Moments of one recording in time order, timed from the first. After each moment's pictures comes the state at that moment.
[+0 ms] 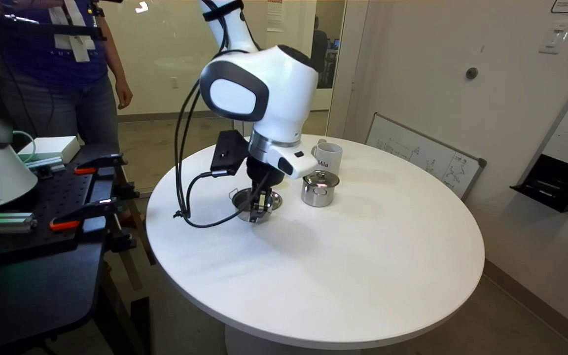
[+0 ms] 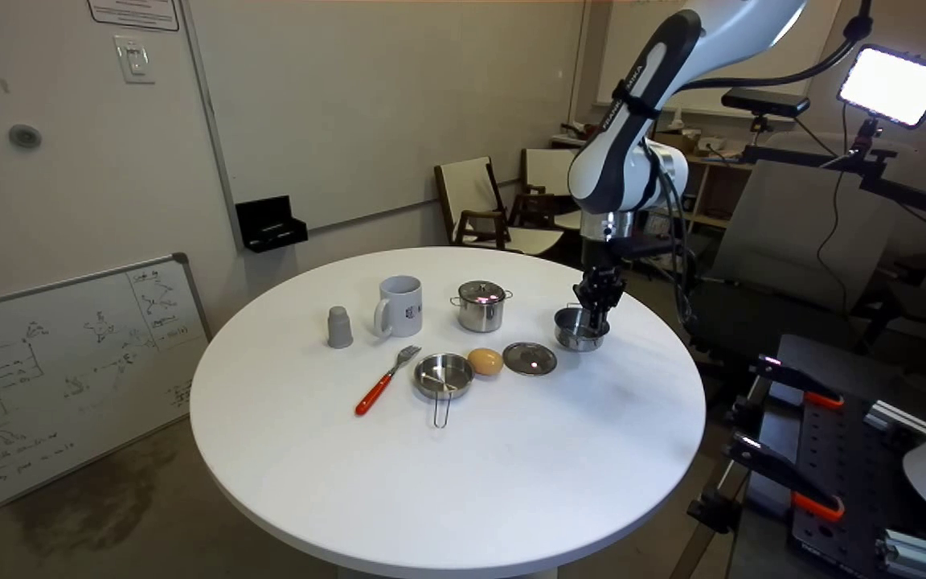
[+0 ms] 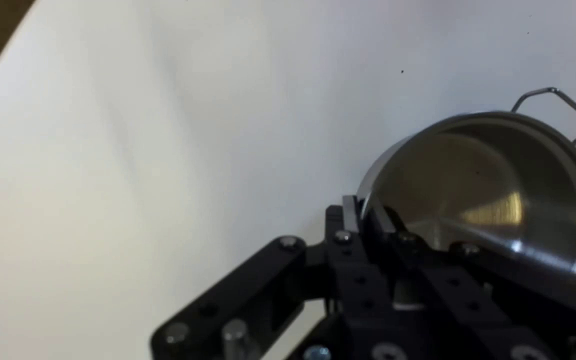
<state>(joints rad) -0.27 0.62 -0.09 -2.15 0.18 2.57 -0.20</state>
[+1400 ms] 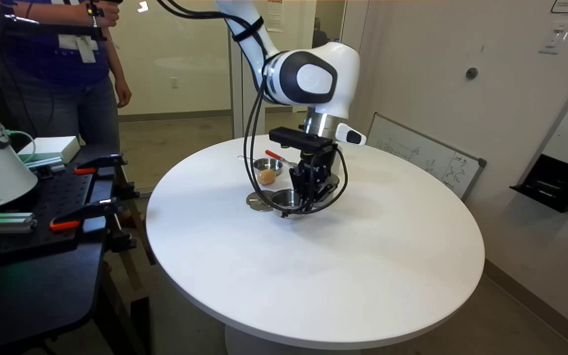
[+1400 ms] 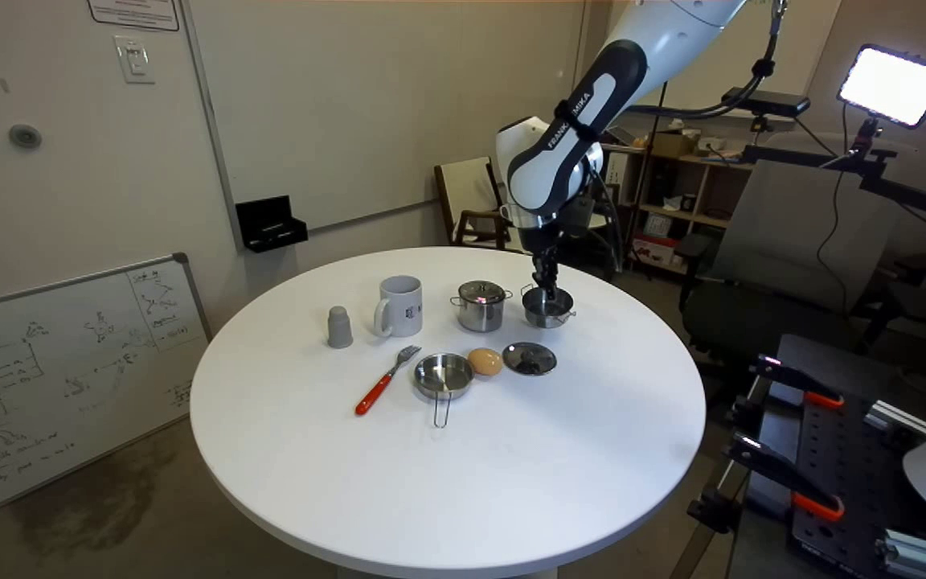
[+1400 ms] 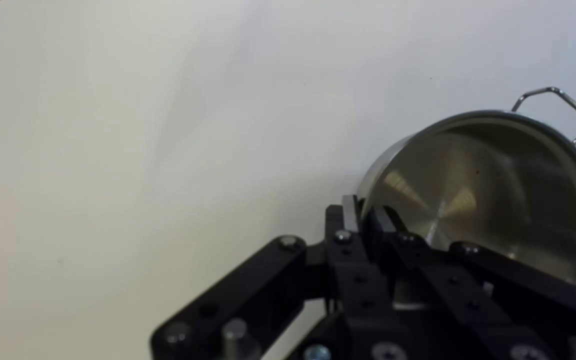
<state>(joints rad) -0.16 0.83 -0.11 -1.69 -0.27 2.32 -0.35</state>
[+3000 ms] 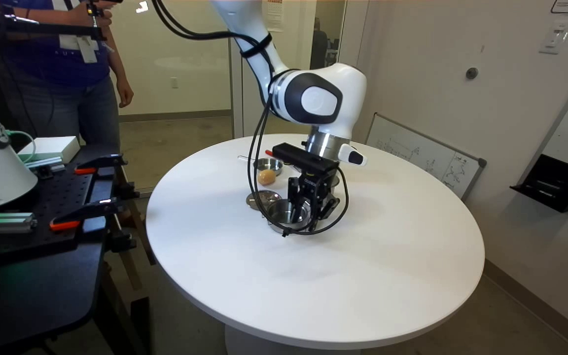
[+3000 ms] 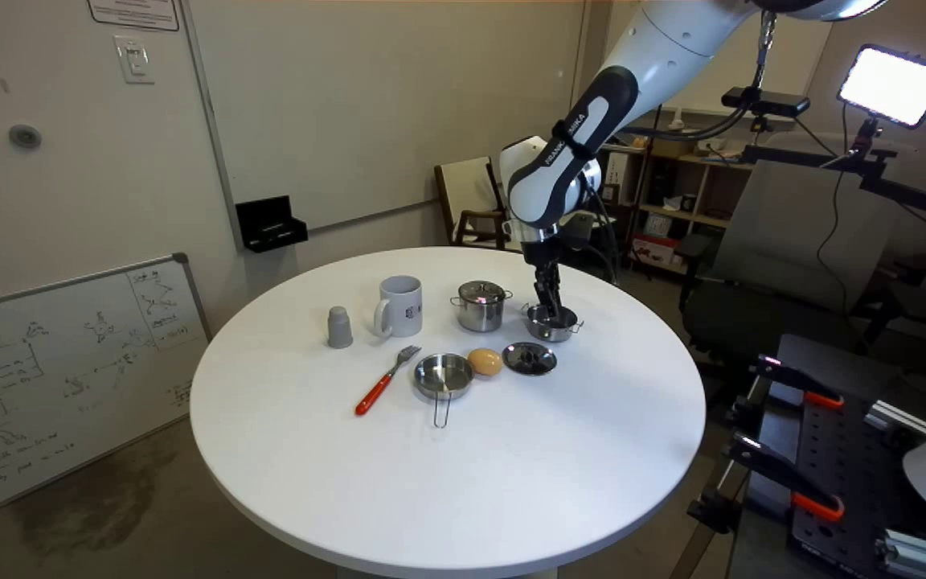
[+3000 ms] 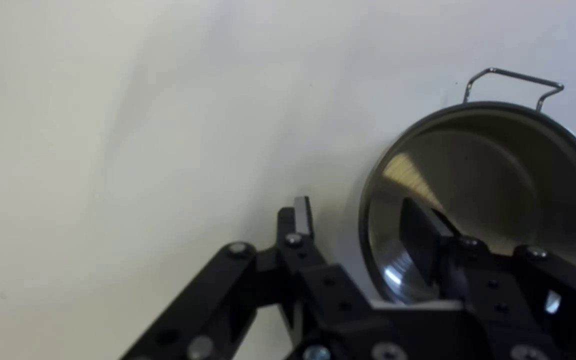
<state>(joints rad) -0.23 0.92 -0.06 -1.61 -0.25 2.29 -0.42</state>
